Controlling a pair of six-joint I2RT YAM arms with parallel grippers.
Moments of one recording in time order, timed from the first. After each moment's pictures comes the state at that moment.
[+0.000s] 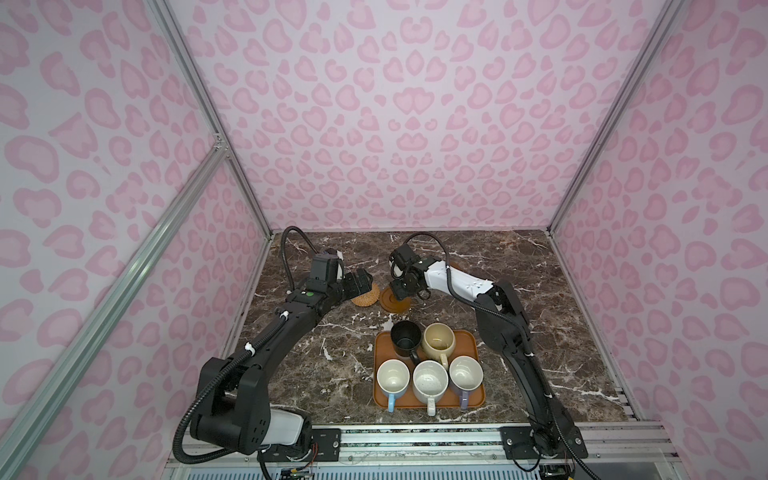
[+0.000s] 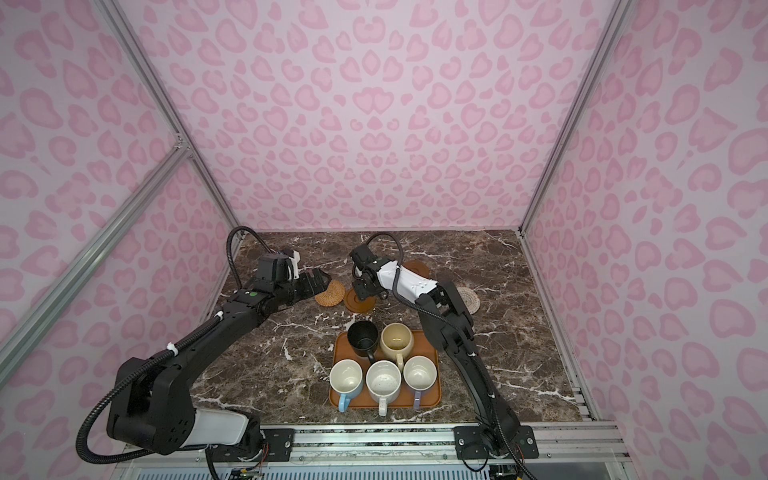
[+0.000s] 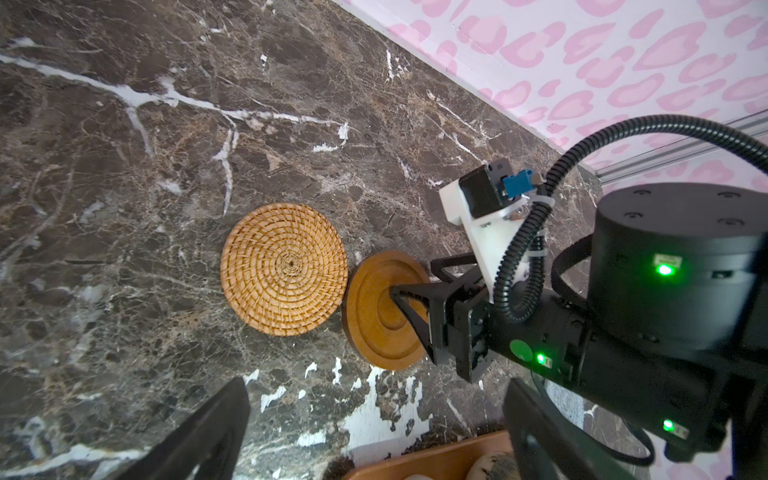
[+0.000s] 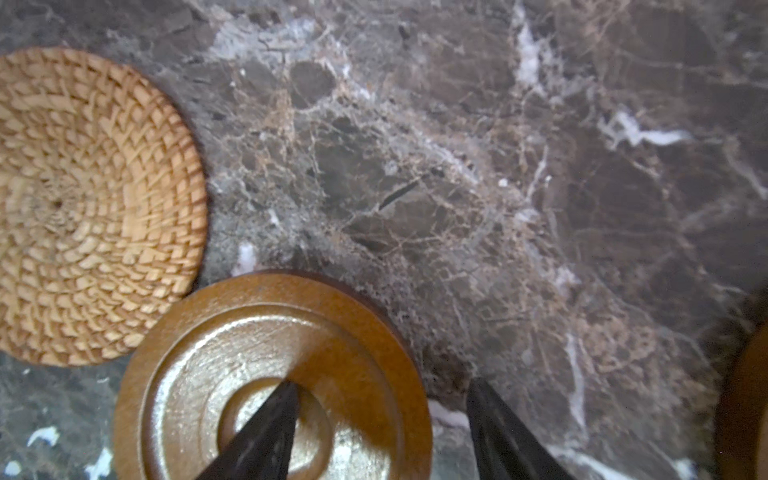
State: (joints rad) left arm -0.27 1.40 0.96 -0.27 0.20 -0.60; right arm 0.66 2.43 2.02 -0.75 0.07 0.15
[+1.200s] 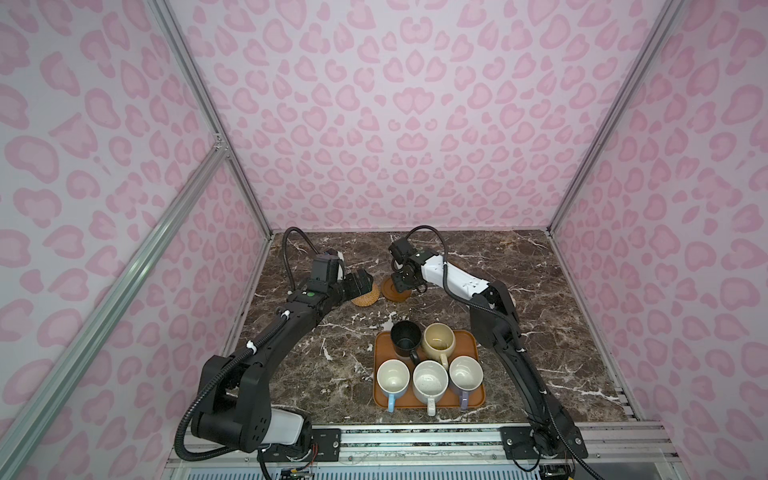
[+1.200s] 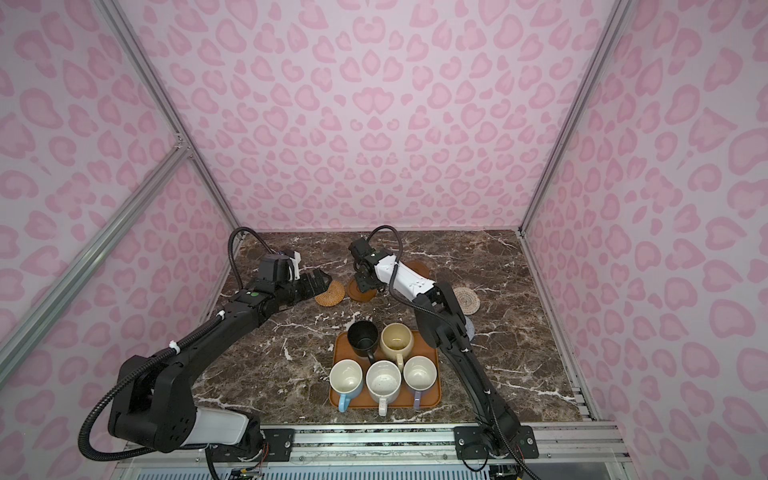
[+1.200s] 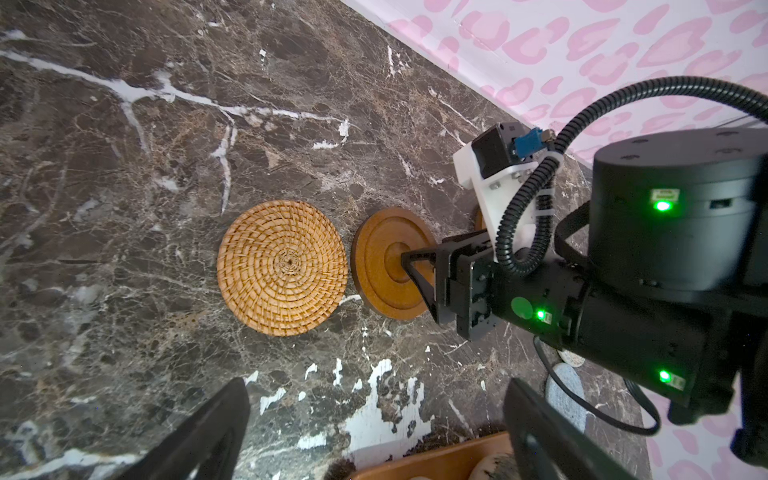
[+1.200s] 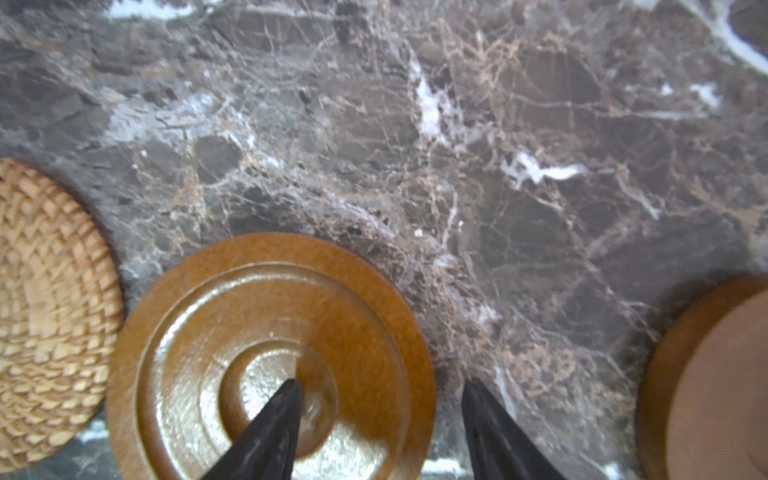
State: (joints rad) left arm -0.27 1.41 0.95 -0.25 0.20 -0.60; right arm 0.65 2.52 2.22 -0.88 0.16 0.22
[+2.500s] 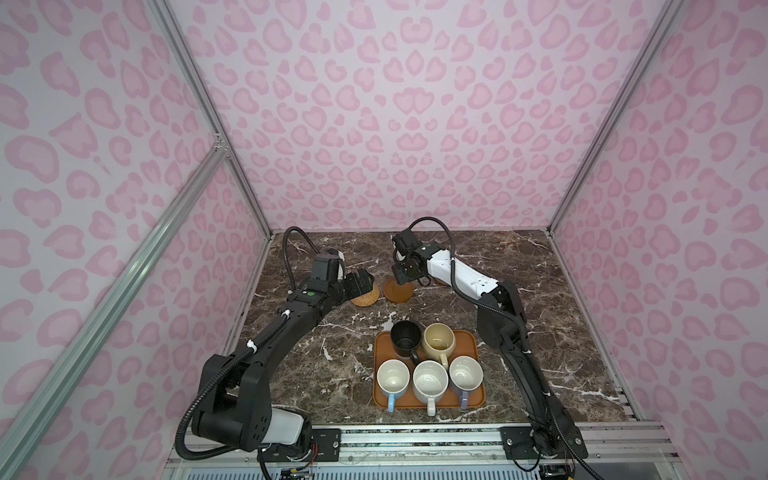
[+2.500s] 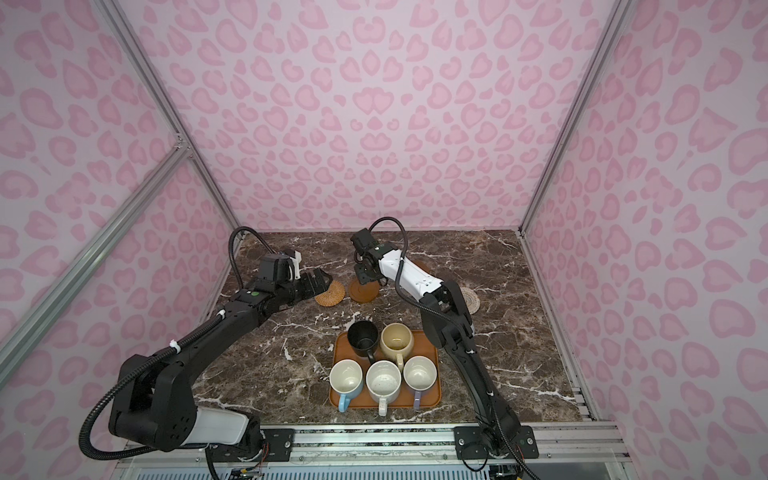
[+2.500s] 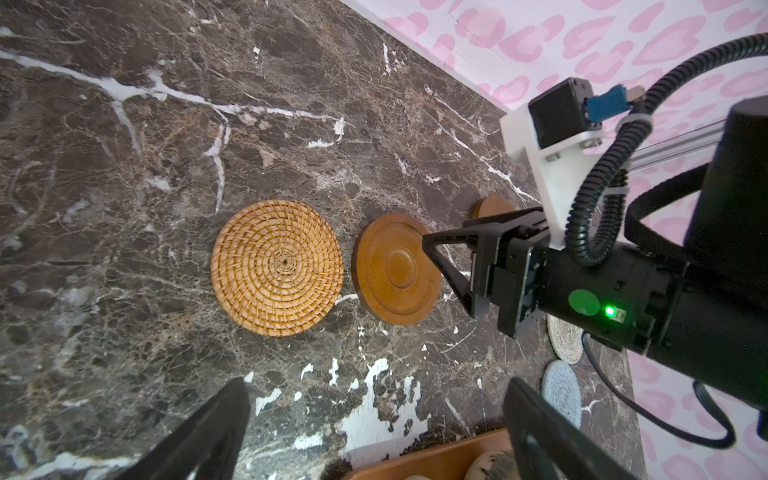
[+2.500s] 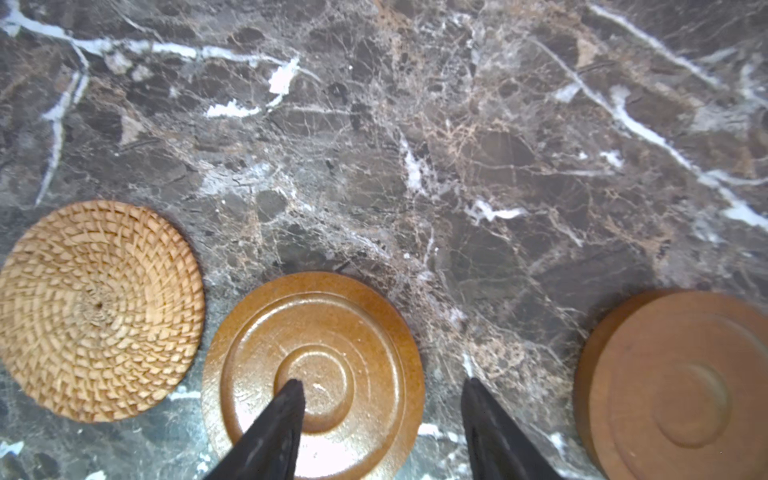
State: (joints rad) left arm -0.27 1.41 0.96 -0.25 0.22 -0.60; right arm 0.64 2.42 2.19 -0.85 0.11 0.21
